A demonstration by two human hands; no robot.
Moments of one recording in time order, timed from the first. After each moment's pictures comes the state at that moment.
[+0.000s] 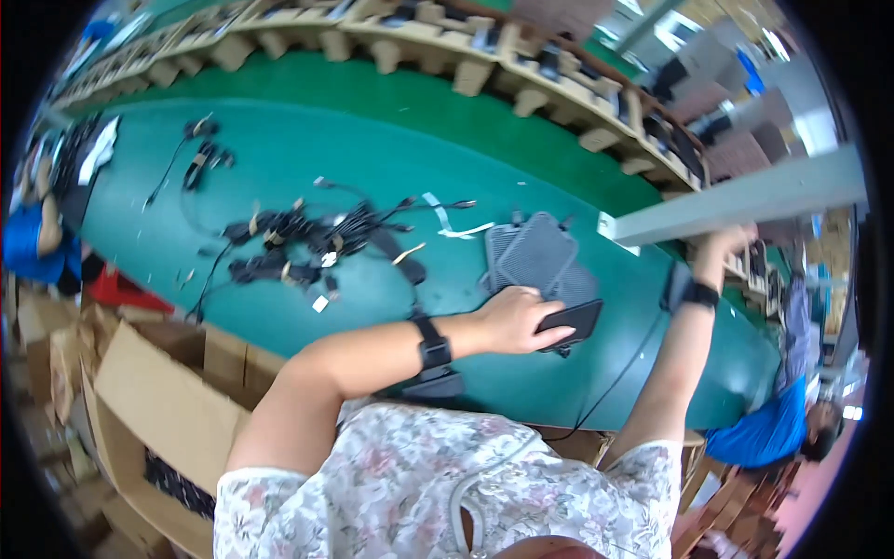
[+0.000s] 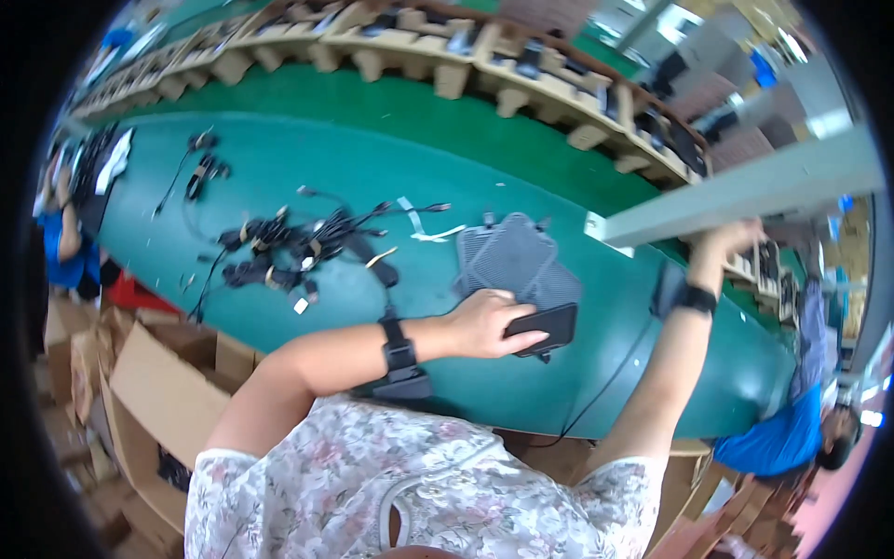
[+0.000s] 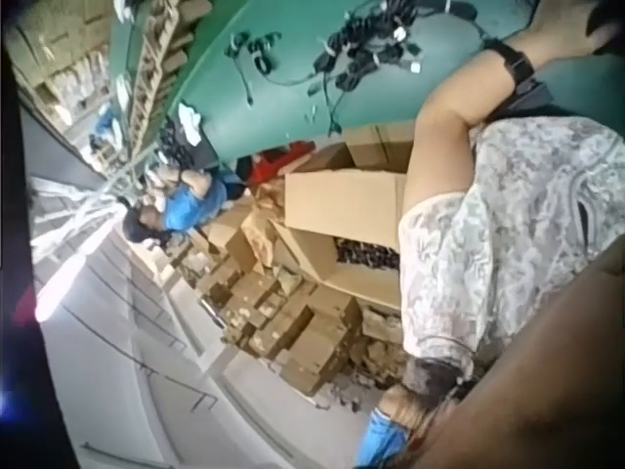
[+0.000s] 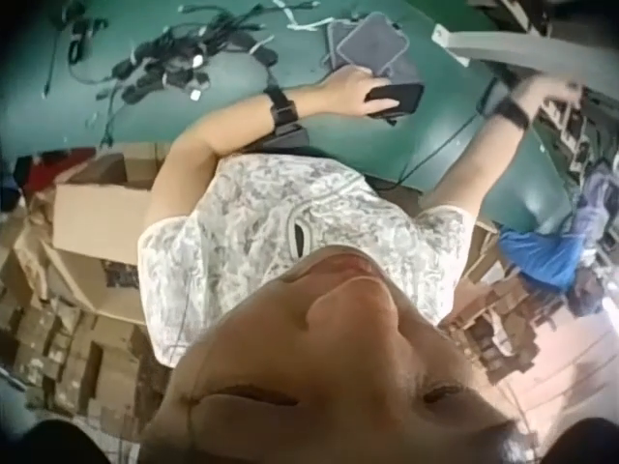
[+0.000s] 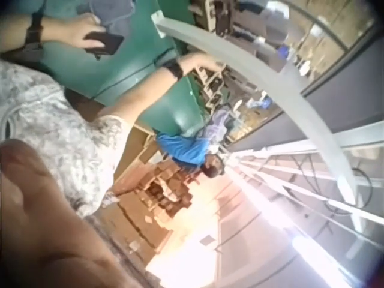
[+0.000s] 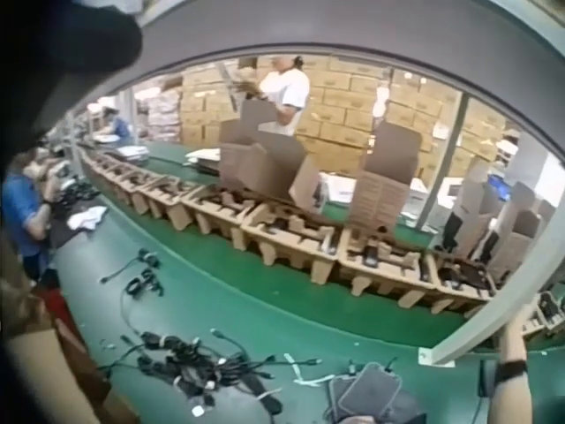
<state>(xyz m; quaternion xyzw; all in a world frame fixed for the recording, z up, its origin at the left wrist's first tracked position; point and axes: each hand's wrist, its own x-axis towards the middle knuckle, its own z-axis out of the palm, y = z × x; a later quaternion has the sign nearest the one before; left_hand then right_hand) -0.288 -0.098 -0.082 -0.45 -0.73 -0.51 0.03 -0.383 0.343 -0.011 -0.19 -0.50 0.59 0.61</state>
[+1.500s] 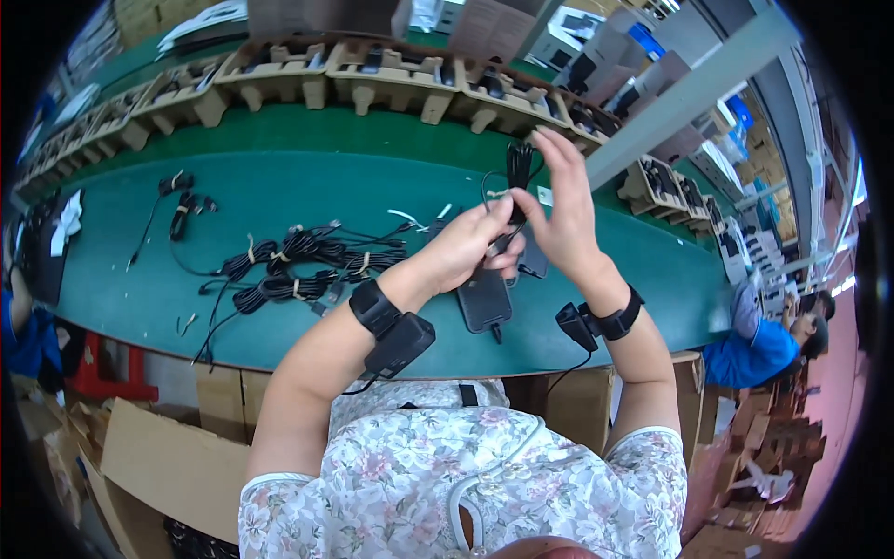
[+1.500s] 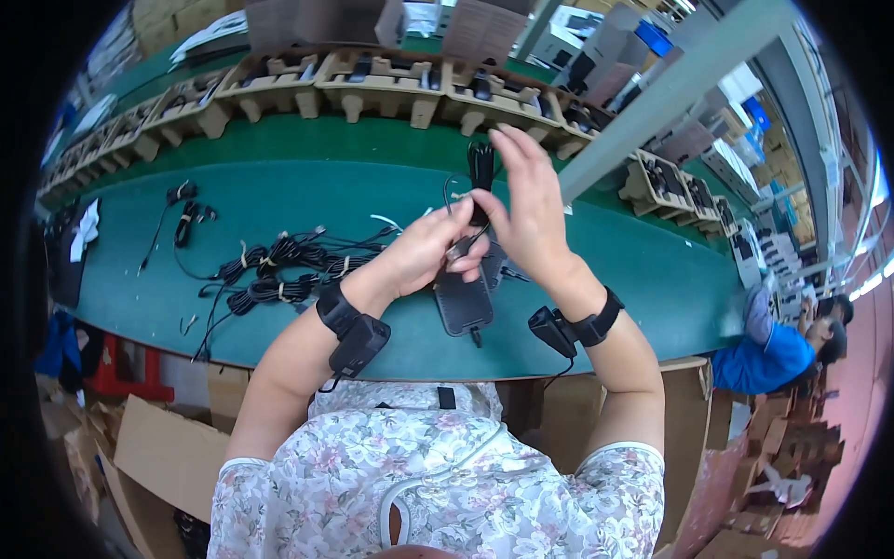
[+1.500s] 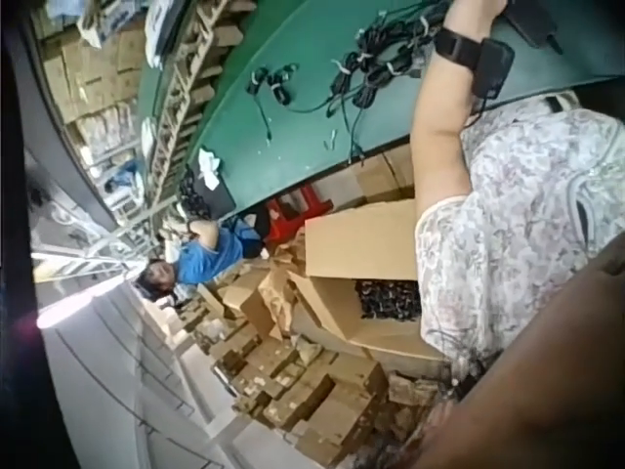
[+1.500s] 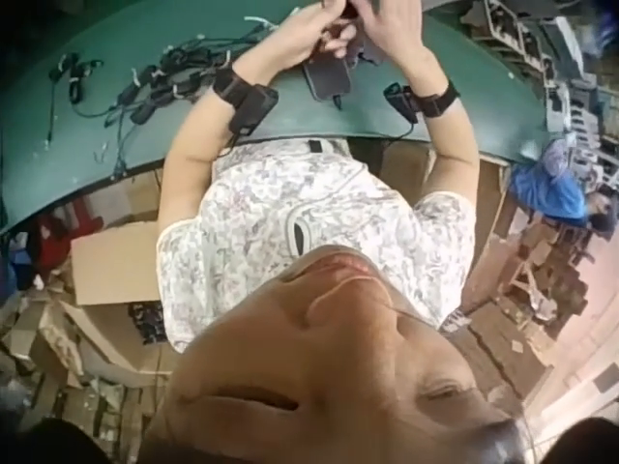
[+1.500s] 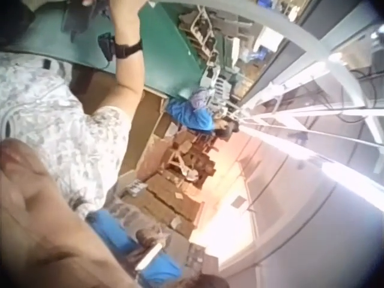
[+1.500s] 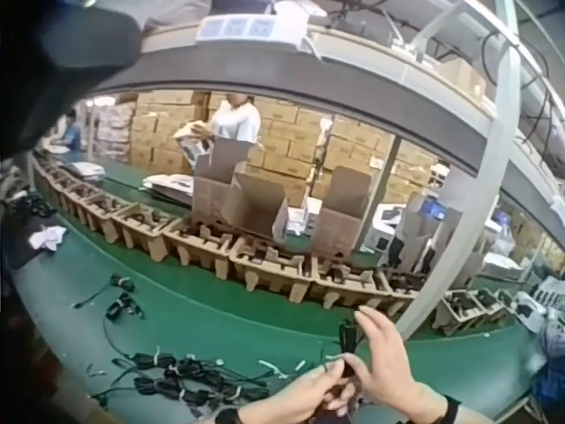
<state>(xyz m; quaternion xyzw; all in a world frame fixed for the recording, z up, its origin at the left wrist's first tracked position) -0.330 -0.178 0.017 -0.21 -0.34 -0.79 -0.48 -0.286 -0.035 0.074 0.13 -0.91 0.17 0.35</state>
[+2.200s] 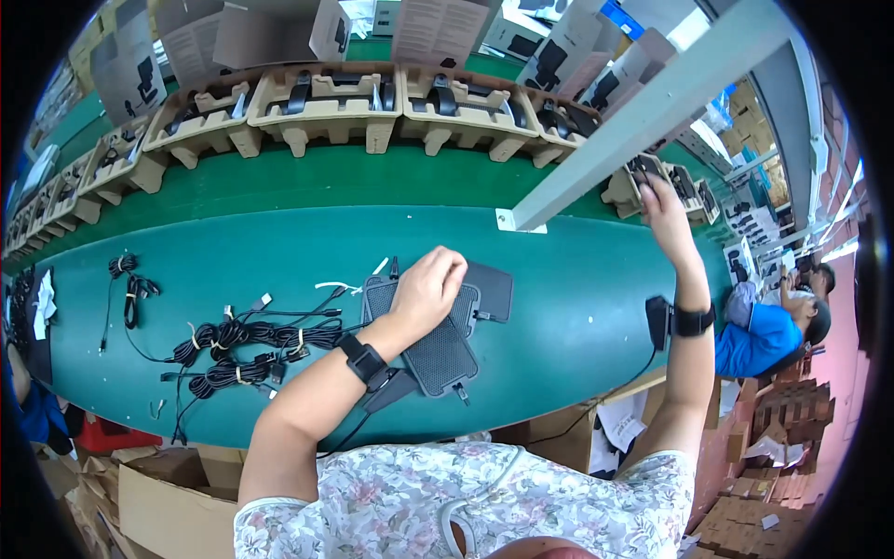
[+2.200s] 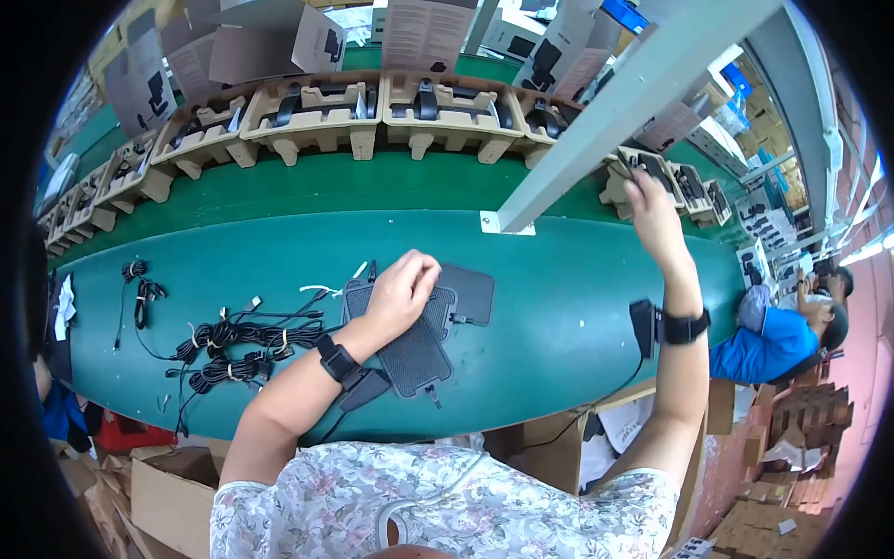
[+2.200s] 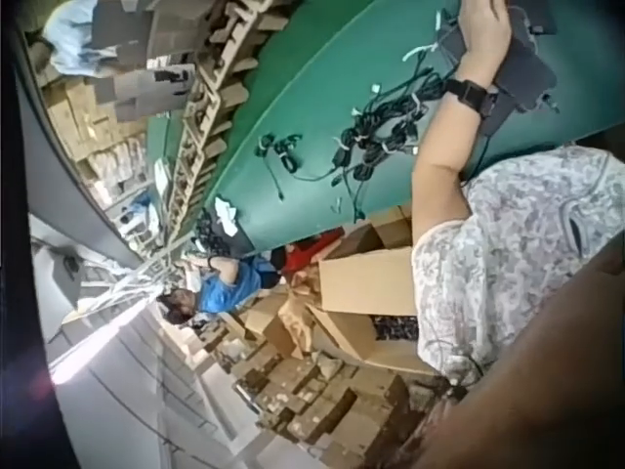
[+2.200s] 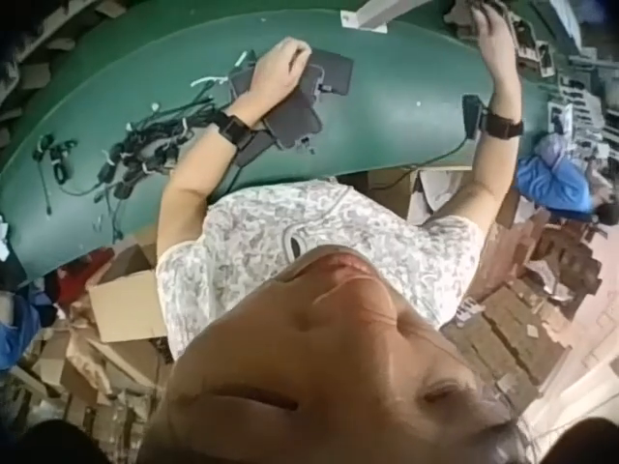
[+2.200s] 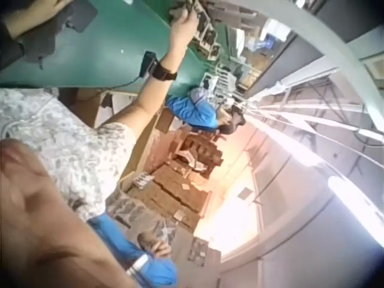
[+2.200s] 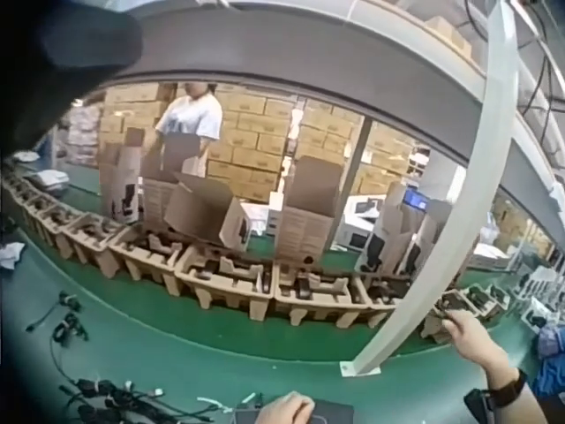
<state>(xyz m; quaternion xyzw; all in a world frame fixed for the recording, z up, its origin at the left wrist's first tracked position) -0.360 -0.104 -0.076 -0.40 -0.73 -0.56 0.02 -0.266 0.245 0.077 -0.04 -0.95 0.01 0.29</state>
